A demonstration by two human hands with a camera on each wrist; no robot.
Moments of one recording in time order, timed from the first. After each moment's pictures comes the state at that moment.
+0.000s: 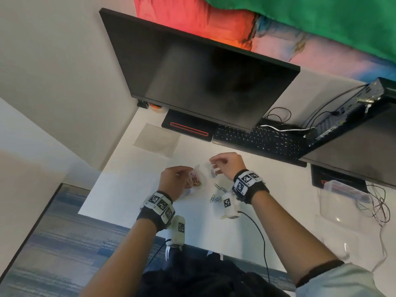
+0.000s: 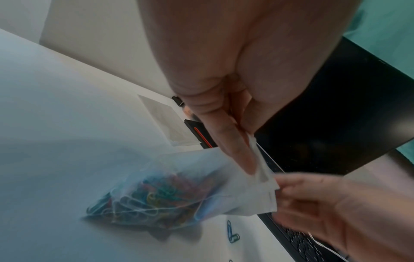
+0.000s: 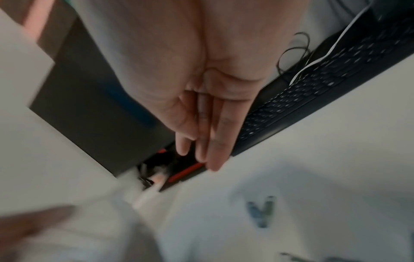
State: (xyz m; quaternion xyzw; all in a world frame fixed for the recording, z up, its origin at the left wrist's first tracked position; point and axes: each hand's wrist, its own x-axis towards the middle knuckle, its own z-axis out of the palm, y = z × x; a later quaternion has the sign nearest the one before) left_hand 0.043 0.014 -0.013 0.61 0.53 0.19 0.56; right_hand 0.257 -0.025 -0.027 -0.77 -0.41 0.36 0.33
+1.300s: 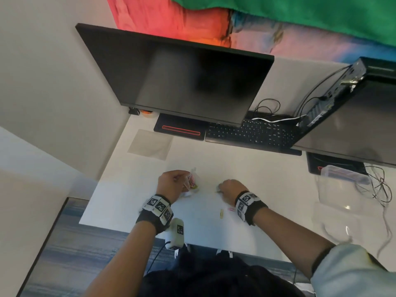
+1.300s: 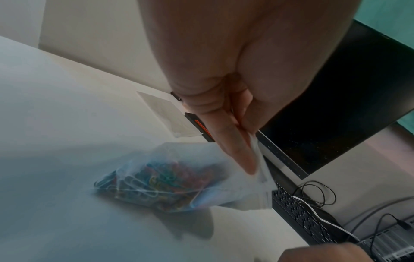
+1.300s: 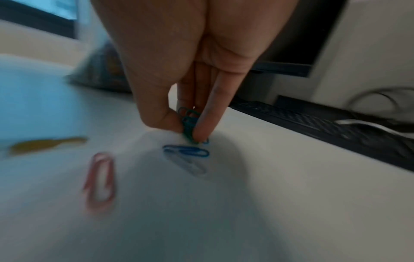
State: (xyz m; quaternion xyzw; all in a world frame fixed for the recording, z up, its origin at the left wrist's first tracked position) left_hand 0.055 0.002 -0.018 0.60 0.53 0.18 0.57; right_hand 0.264 -0.096 -0.087 -0.73 -0.63 0.24 -0.11
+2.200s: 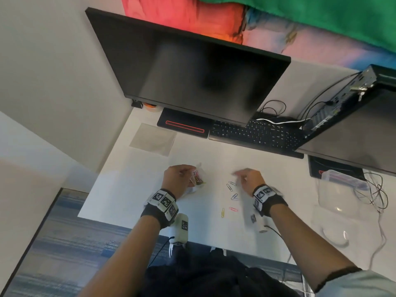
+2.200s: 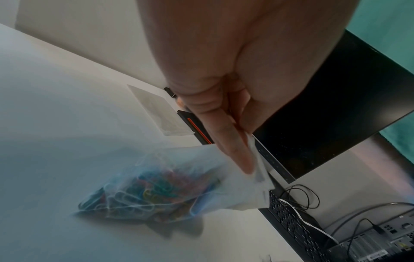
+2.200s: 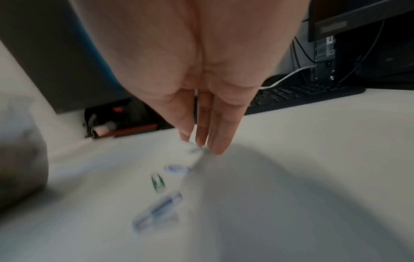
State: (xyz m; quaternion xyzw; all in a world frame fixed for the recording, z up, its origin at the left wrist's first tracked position) left_hand 0.059 0.007 -0.012 0.62 0.51 0.18 0.57; right_hand 0.309 -0.106 -0.074 -0.83 -0.47 0.26 0.15
